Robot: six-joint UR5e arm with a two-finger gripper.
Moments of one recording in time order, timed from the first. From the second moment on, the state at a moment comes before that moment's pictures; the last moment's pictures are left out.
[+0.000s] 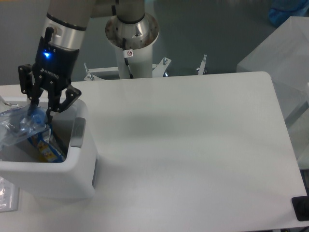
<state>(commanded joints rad) 2.14 -1.61 -1.69 -0.85 1.08 0.43</state>
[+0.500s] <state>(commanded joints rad) 2.14 -1.61 -1.72 -0.85 1.08 0.44</state>
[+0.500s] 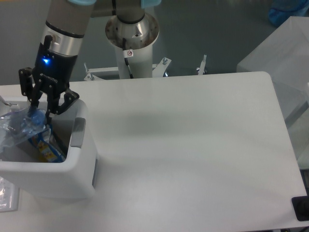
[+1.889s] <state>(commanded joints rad) 2.32 -1.60 -1.58 -0.84 1.08 0.45</state>
